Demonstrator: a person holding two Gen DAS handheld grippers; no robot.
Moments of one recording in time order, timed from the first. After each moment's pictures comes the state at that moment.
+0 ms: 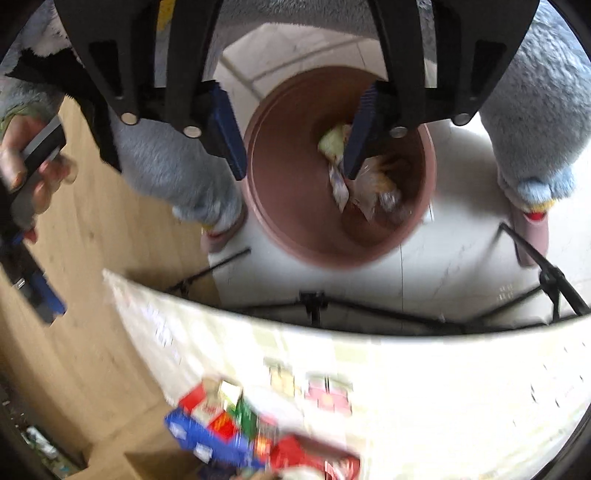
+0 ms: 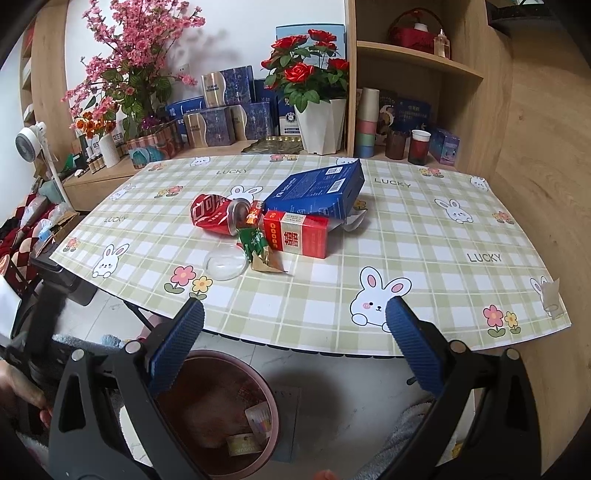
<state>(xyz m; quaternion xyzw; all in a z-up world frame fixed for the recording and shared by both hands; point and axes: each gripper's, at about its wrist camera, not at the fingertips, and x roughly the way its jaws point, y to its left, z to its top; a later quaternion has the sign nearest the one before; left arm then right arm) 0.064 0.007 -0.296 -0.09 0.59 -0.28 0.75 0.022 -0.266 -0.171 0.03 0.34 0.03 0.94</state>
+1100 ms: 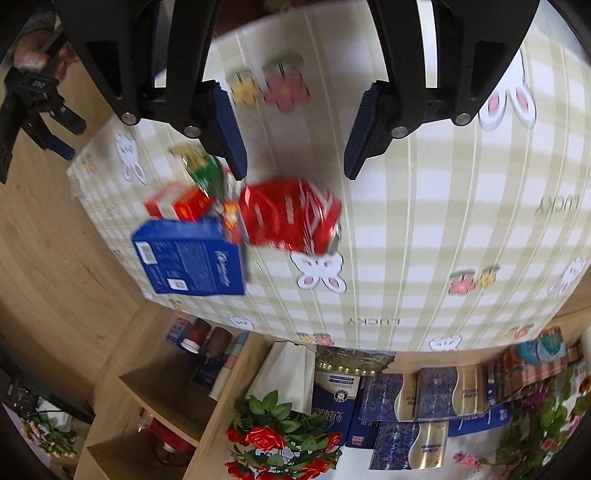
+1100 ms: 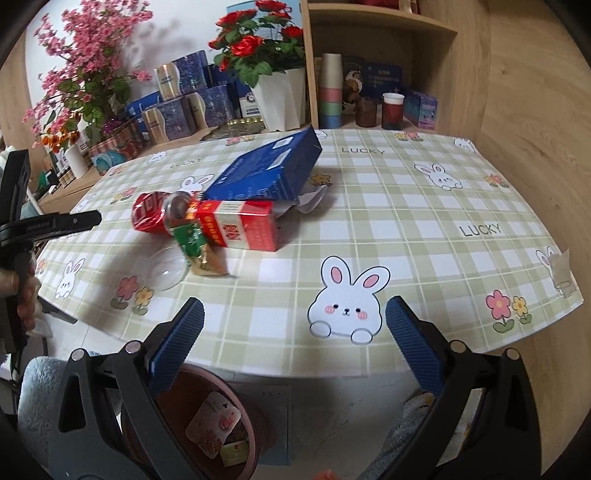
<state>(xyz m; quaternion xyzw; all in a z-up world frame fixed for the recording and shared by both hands) 0.230 -0.015 -0.202 -0.04 0.42 -0.22 0.88 0.081 -0.320 -0.214 0.07 0.38 -0.02 0.92</state>
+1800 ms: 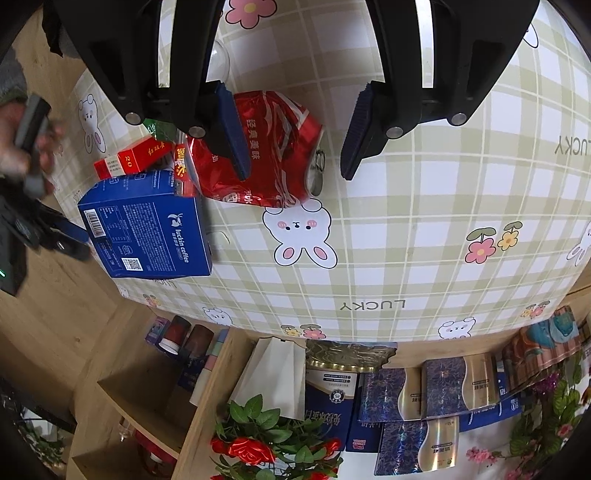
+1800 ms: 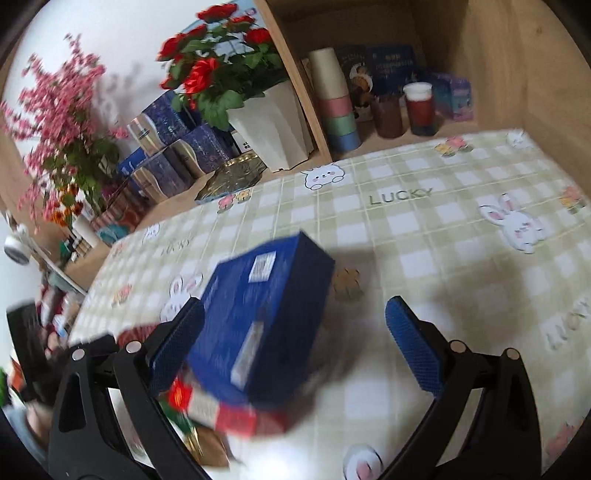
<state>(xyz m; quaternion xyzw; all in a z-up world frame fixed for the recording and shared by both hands) 0.297 -0.033 -0.224 -0.02 0.42 -0.21 0.88 0.279 -0.381 -0.213 0.21 0.37 0.04 0.90</state>
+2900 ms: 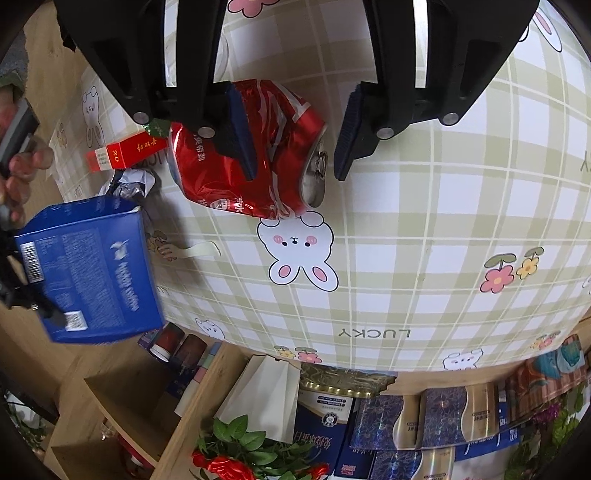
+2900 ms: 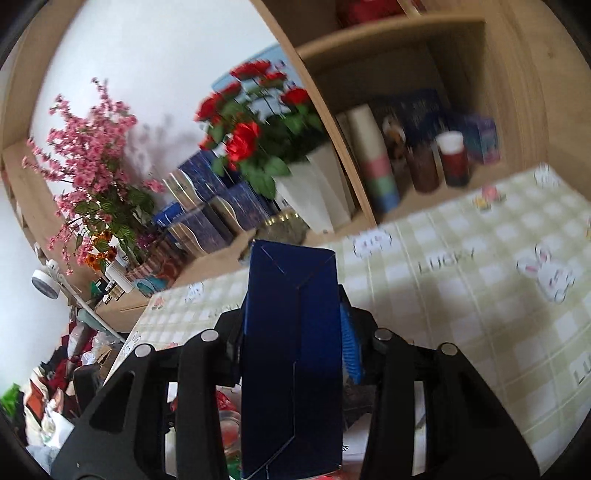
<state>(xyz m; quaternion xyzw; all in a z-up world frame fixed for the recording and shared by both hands) 0.314 -0.035 -0.248 -0.05 0.46 -0.21 0.86 0.282 -0.365 -0.155 0.23 0.25 0.08 0.94</state>
